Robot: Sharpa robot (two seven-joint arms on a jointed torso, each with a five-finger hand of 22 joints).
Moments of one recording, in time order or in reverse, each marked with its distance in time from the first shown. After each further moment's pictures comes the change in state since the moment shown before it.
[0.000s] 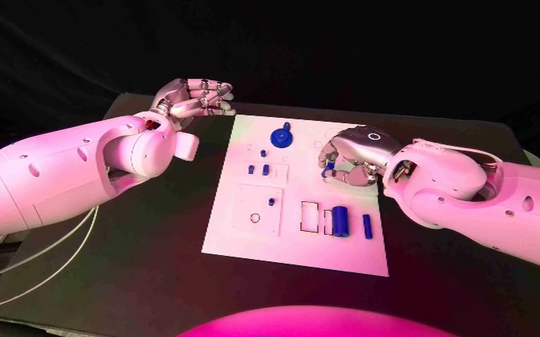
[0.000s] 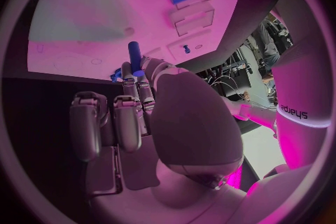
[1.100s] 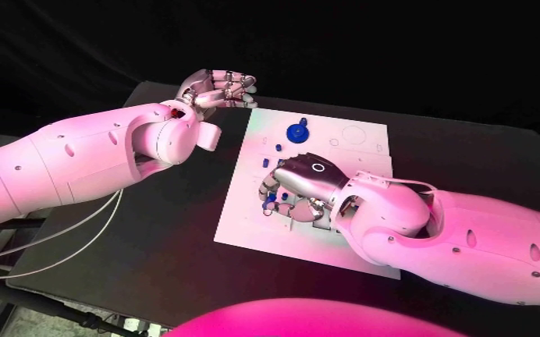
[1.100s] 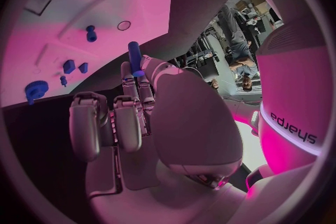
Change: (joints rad) left arm 0.000 0.021 0.000 -0.007 0.000 0.001 0.000; left_hand -0.004 0.004 0.003 0.003 0.000 0.000 0.000 0.000 0.000 0.000 0.000 0.004 0.001 0.000 0.000 0.000 0.001 0.000 0.000 0.000 0.000 -0.001; right arm -0.100 0.263 -0.007 0.042 0.006 -0.060 0.034; right_hand 0.000 0.000 0.000 0.000 0.012 0.004 0.004 0.004 0.003 0.000 0.000 -0.010 0.009 0.000 0.000 -0.001 0.000 0.000 0.000 0.000 0.002 0.001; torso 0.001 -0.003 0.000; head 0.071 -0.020
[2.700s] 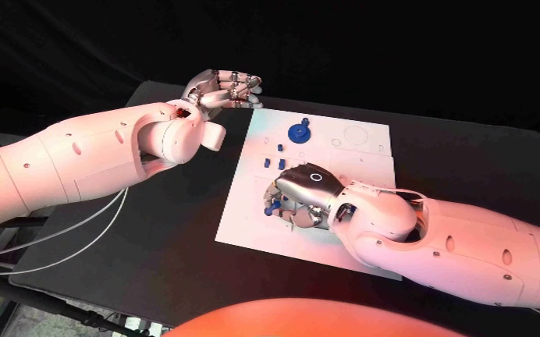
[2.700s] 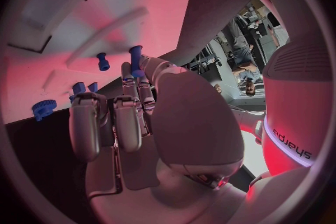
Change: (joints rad) left arm 0.000 0.013 0.000 -0.007 0.000 0.008 -0.004; left_hand 0.000 0.000 0.003 -0.003 0.000 0.000 0.000 0.004 0.000 0.000 0.000 0.000 0.001 -0.004 0.004 0.000 0.002 0.000 0.004 0.004 -0.005 -0.002; right arm -0.052 0.035 -0.004 -0.096 -0.045 0.007 0.015; right_hand -0.012 -0.012 0.034 -0.034 0.010 0.000 0.000 0.000 0.003 0.000 0.000 -0.005 0.003 0.000 0.000 0.000 0.000 0.000 0.000 0.000 0.000 -0.001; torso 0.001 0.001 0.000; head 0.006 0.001
